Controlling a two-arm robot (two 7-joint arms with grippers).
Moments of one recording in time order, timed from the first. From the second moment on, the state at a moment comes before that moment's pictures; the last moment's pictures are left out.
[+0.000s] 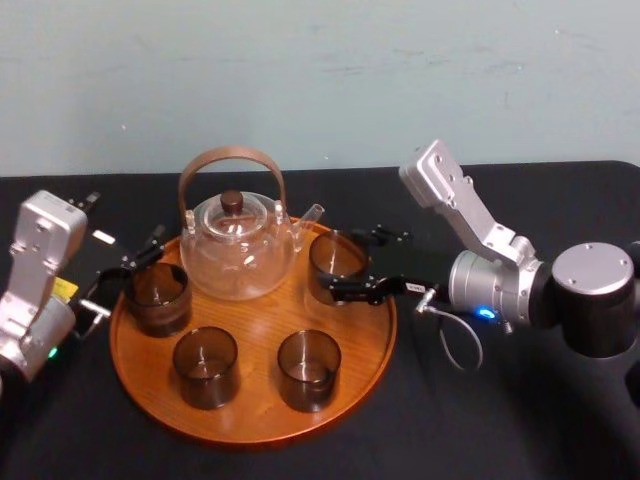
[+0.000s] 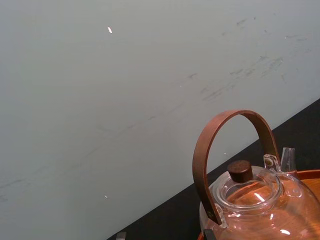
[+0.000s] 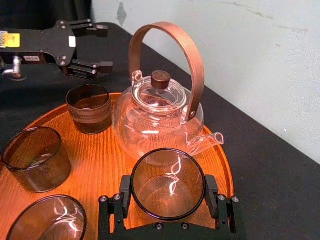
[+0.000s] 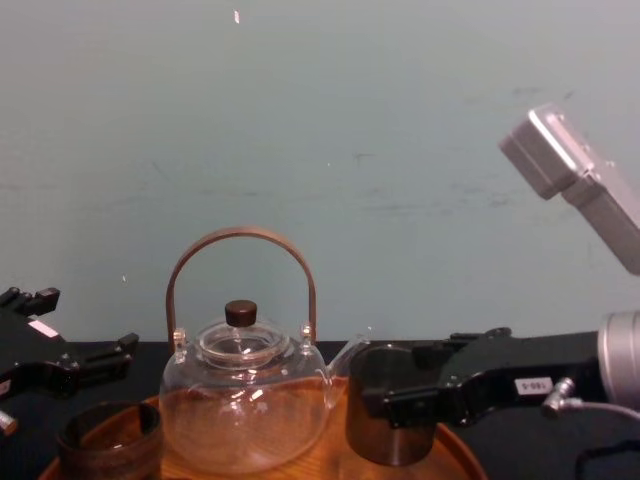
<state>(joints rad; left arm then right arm) -0.20 0.60 0.45 -1.41 -0.25 -0.12 0.03 0.42 0.43 -0.55 -1.42 0.28 0.30 0.54</state>
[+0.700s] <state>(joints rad) -0.20 0.60 0.45 -1.41 -0.25 -0.12 0.03 0.45 0.39 -0.58 -1.30 0.27 0.27 0.54</state>
